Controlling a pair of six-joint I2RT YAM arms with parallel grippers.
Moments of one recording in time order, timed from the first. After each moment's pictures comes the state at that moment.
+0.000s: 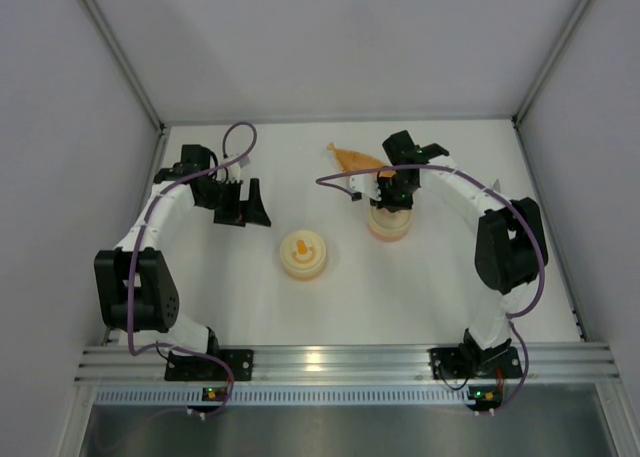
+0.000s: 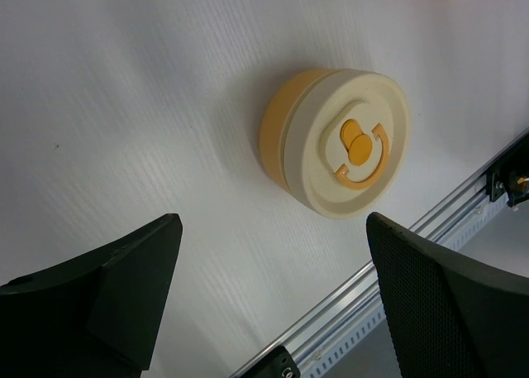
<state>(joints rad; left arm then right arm) -0.02 1.55 1.23 -0.86 0.64 0.08 0.43 1.84 1.50 -0.92 -0.24 -1.18</state>
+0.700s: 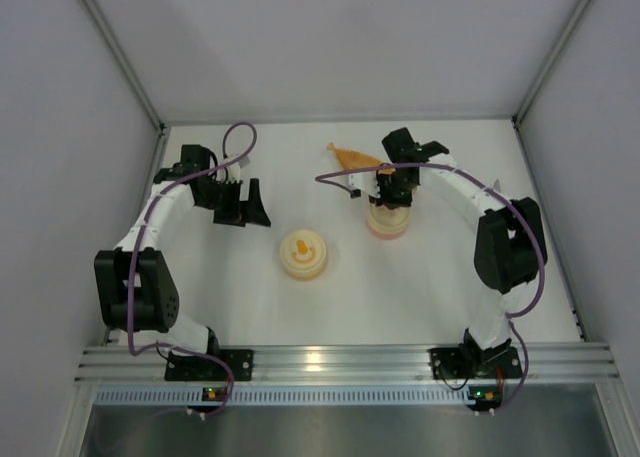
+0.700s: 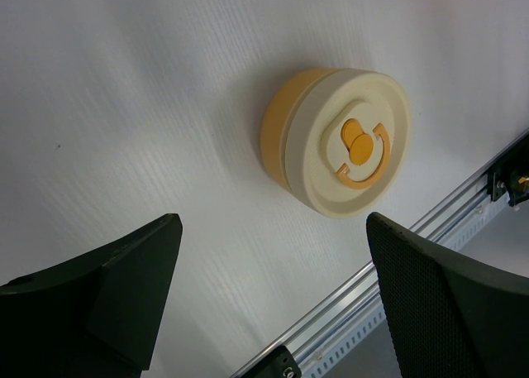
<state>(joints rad) -0.01 1.55 1.23 -0.86 0.64 0.08 0.43 1.84 1.53 -0.93 -0.23 -1.18</state>
